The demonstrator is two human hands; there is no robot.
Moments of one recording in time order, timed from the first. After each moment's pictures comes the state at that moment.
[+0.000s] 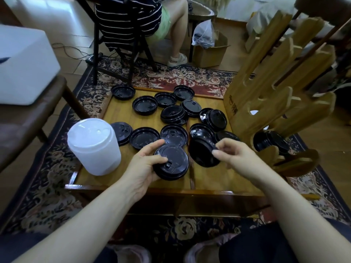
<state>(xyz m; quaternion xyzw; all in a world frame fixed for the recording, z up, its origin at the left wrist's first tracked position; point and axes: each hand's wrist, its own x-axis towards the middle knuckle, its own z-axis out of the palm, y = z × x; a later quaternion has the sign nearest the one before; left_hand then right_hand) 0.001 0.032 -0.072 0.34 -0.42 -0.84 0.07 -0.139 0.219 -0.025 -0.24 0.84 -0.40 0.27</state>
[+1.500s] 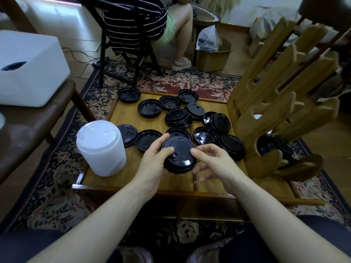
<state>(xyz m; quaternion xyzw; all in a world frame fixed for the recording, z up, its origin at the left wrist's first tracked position) -0.007 0.042 -0.065 0.29 -0.46 -0.83 0.14 -0.108 0.176 -0.044 -0.10 0.75 -0.55 0.35</state>
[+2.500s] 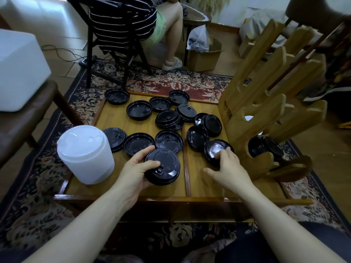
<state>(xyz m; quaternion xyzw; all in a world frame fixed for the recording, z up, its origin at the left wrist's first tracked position) -0.003 0.023 -0.085 0.34 -0.42 -0.84 0.08 -0.154 0.216 -0.081 -0.20 0.96 -0.09 0.16</state>
